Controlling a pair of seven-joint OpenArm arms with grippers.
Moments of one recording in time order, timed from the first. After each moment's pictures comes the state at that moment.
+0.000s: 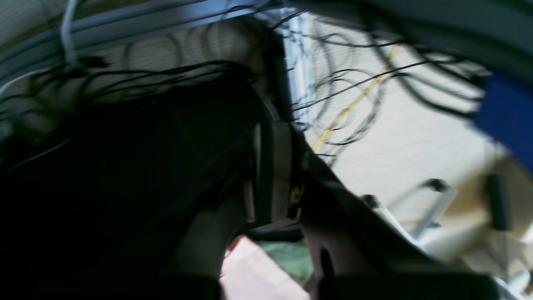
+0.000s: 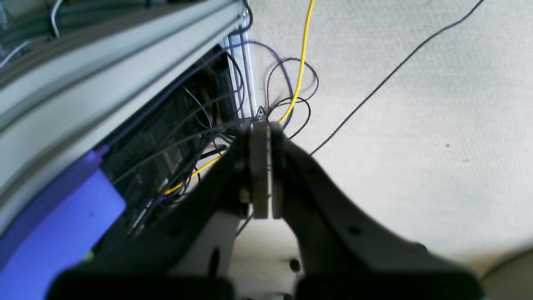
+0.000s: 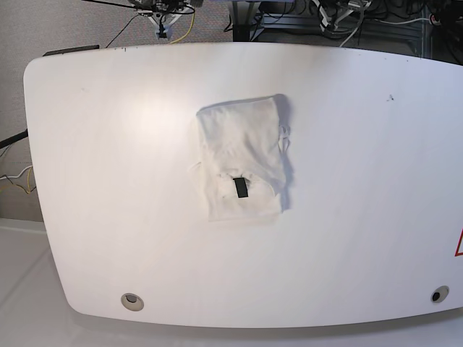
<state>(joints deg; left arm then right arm) 5.0 -9.4 -4.2 4.1 13.8 -21.2 -6.1 -2.9 4.1 38.2 5.0 -32.3 15.4 -2.8</state>
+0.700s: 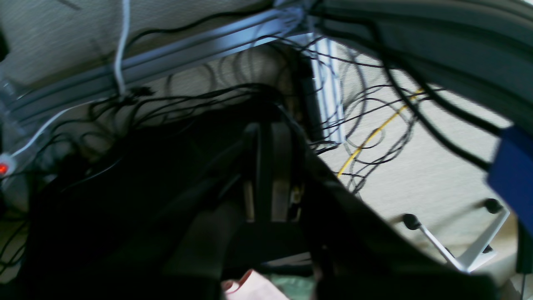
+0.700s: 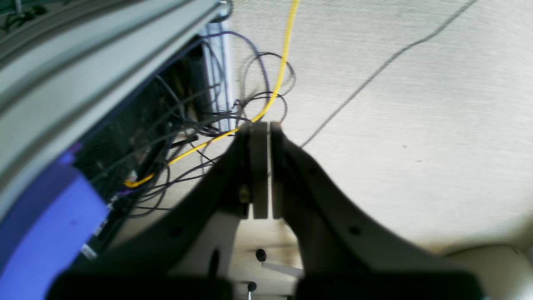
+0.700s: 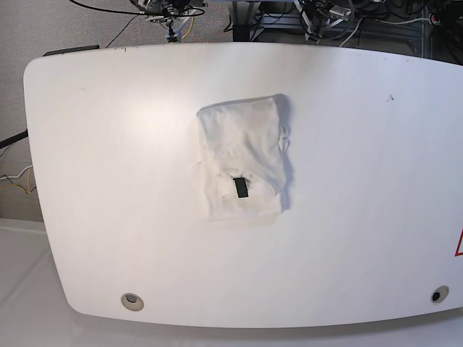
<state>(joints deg) 1.0 -5.5 0.3 1.6 13.8 -12.3 -7.0 -0.8 1.4 38.2 4.3 -40.1 9.0 -4.9</state>
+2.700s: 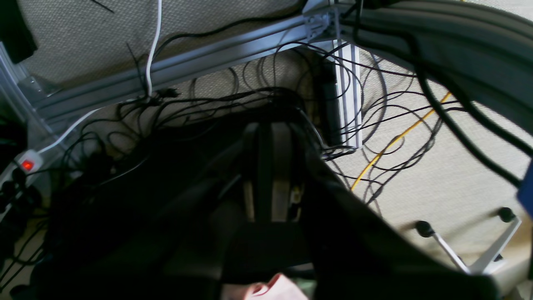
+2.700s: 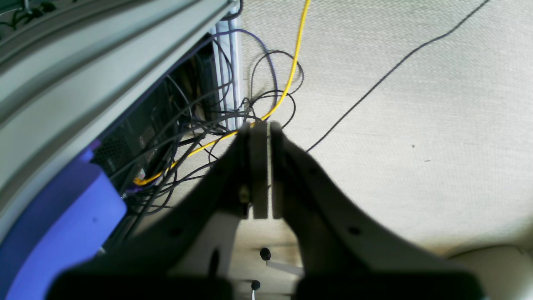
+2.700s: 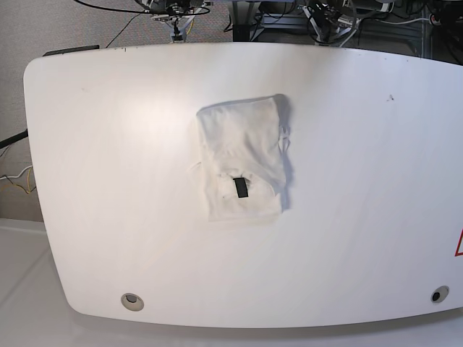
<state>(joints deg) -1.9 -7.3 0.5 0.3 13.7 -12.5 -6.9 -1.0 0.4 38.4 4.4 -40.1 8.6 -4.9</state>
